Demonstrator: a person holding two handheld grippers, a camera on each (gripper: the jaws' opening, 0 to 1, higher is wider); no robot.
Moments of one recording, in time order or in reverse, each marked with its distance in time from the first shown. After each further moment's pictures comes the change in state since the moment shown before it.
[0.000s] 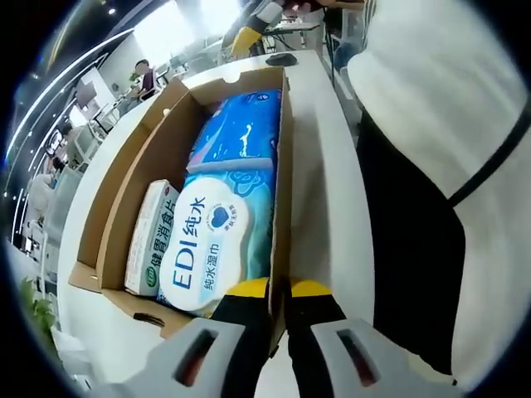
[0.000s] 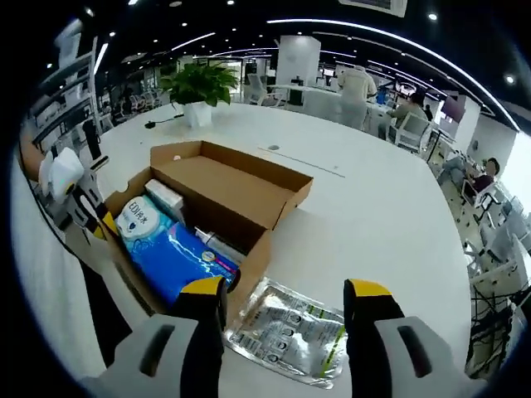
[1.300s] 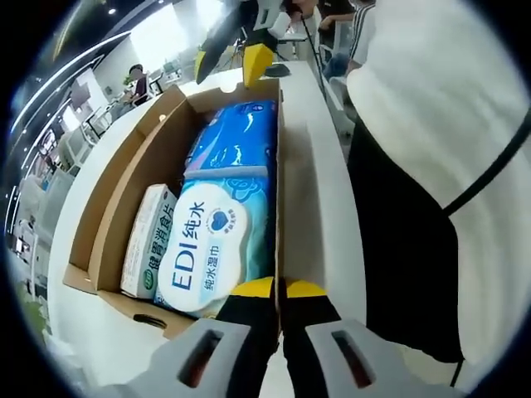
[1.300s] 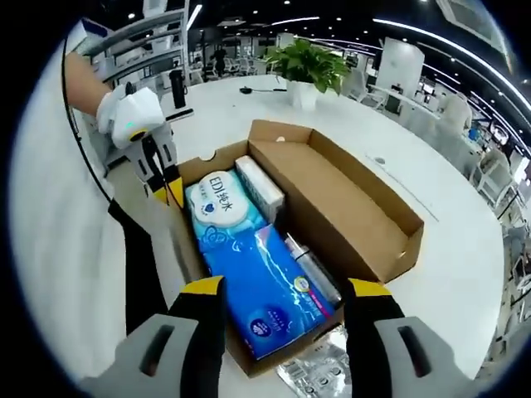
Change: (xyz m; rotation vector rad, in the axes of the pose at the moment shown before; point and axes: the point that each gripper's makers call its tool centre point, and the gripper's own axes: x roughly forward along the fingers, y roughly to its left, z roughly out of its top) left arm -0.005 -0.002 0.003 -0.006 -0.059 -0.063; right arm 0.024 0.099 0.024 -0.332 0.064 0.398
